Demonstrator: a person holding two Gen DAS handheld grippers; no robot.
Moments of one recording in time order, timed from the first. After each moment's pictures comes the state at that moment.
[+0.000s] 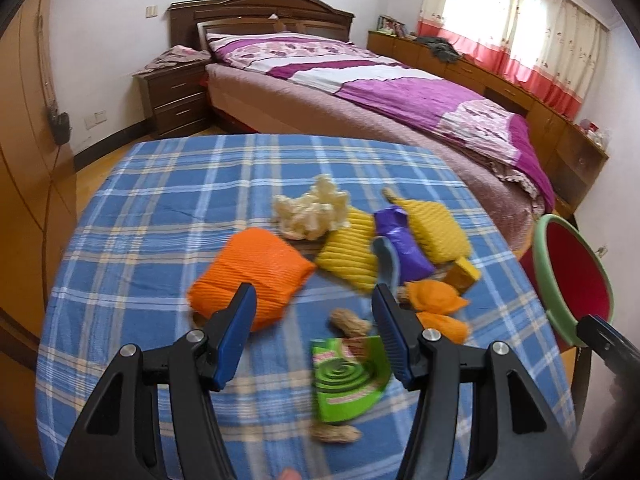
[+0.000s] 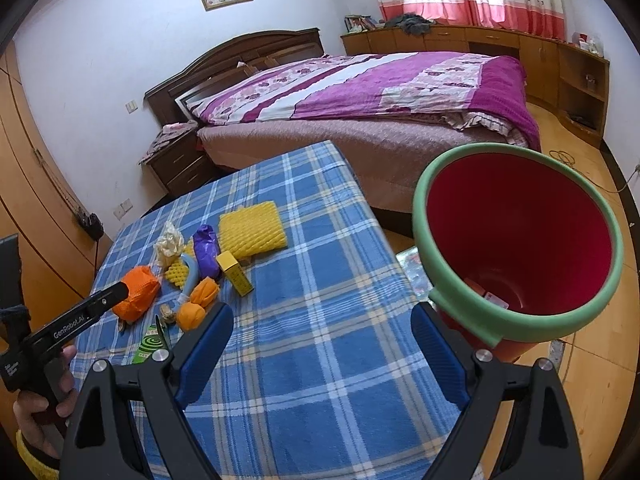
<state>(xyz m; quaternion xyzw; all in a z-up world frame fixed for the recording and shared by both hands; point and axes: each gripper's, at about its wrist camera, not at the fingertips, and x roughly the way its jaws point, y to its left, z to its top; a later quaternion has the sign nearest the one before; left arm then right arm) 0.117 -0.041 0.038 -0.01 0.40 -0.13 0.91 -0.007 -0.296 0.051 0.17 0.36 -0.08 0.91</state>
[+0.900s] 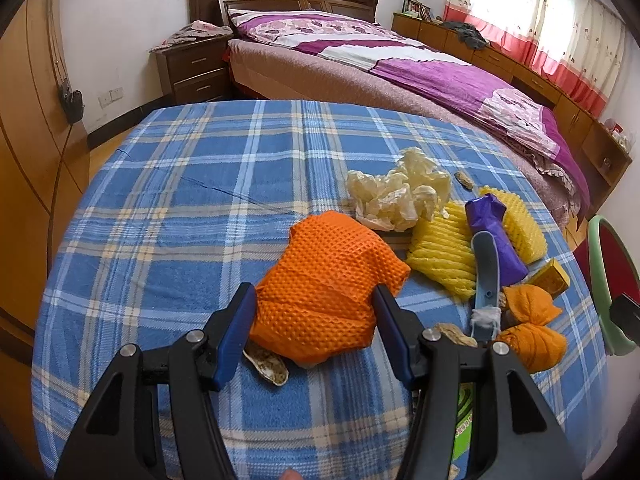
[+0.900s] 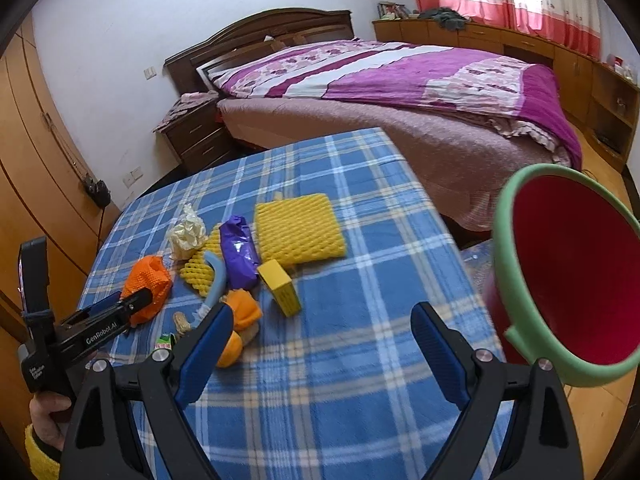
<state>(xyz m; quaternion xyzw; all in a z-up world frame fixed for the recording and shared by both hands) 0.167 -0.009 -0.007 0.00 0.43 -0.10 0.90 0.066 -0.254 0.040 0.13 0.40 -0.04 0.91</state>
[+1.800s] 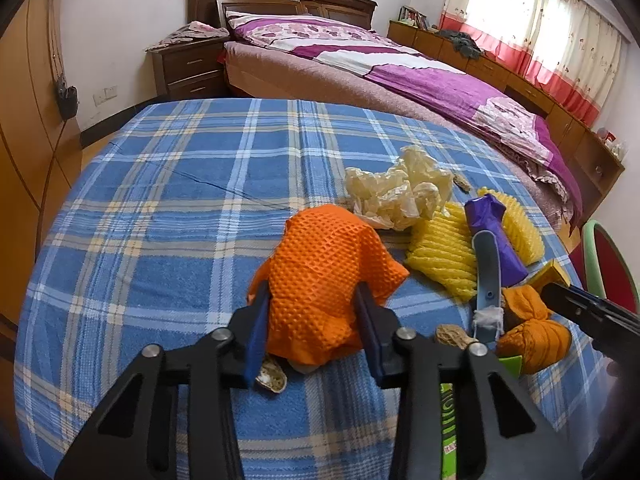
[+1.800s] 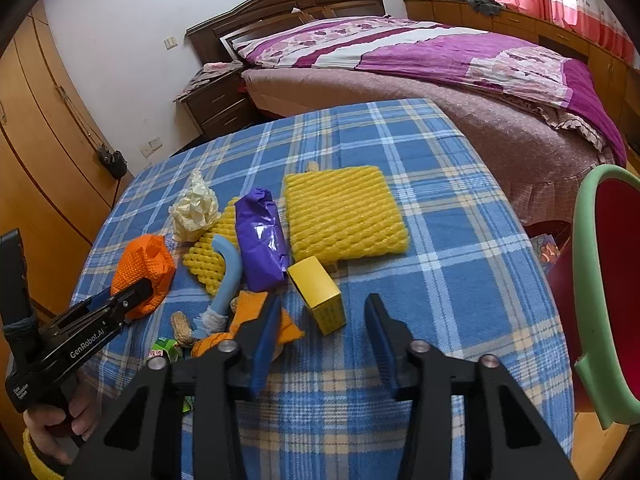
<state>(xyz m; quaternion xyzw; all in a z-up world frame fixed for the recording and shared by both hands) 0.168 -0.005 -0.014 -0.02 0.42 -0.12 0.90 0.112 -0.234 0.003 0.13 0.43 0.01 0.89</state>
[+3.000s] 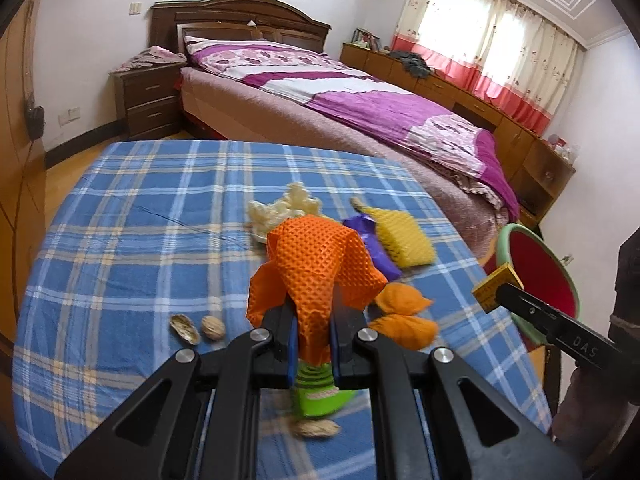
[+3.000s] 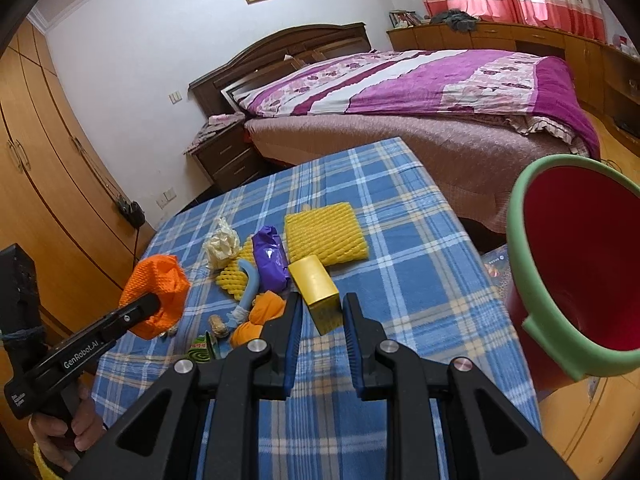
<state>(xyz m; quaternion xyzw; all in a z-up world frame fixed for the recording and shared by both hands) 0.108 -0.032 0.045 -0.05 0.38 -0.21 0.90 0.035 -0.264 0.047 0.18 0.35 0.01 0.92</state>
